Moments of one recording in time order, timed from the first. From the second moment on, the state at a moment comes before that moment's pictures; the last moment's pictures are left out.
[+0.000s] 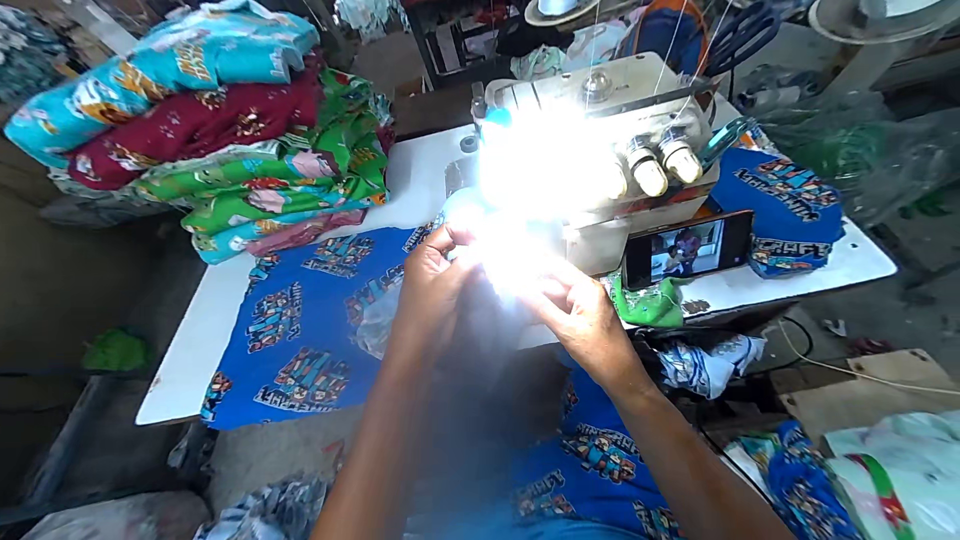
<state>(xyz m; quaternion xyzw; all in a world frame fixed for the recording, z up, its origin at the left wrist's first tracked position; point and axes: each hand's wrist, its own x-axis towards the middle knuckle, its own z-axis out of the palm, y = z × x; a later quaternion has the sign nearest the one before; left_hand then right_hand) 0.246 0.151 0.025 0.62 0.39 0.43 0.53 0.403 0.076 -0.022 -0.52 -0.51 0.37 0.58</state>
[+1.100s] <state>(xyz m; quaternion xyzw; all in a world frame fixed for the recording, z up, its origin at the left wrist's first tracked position) 0.249 0.152 0.021 0.54 0.40 0.48 0.57 0.405 0.087 -0.018 -0.52 -0.58 0.14 0.62</state>
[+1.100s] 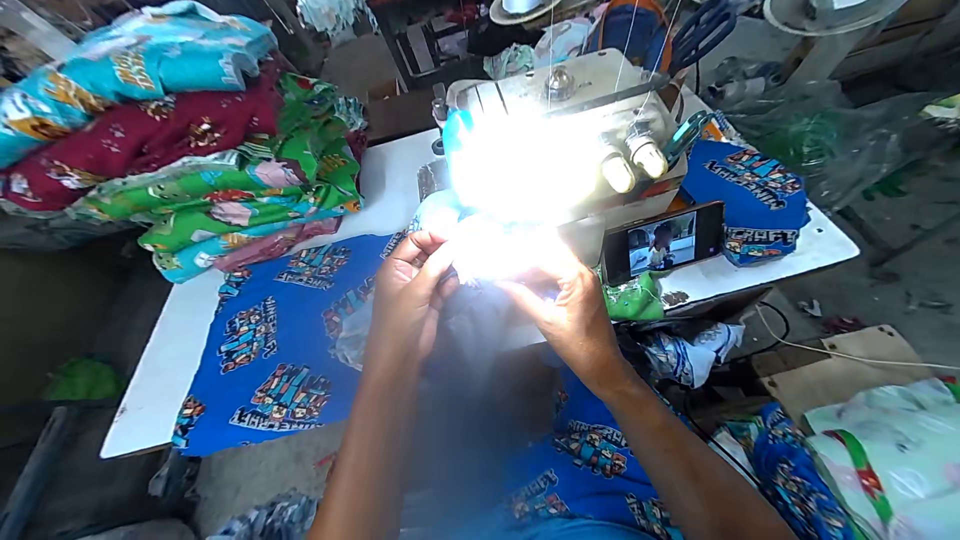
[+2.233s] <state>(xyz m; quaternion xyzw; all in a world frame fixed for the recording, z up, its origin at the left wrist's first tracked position) 0.229 0.179 0.033 0.76 0.47 0.35 0.30 0.392 0.080 -0.038 -0.57 -0.56 0.15 0.58</state>
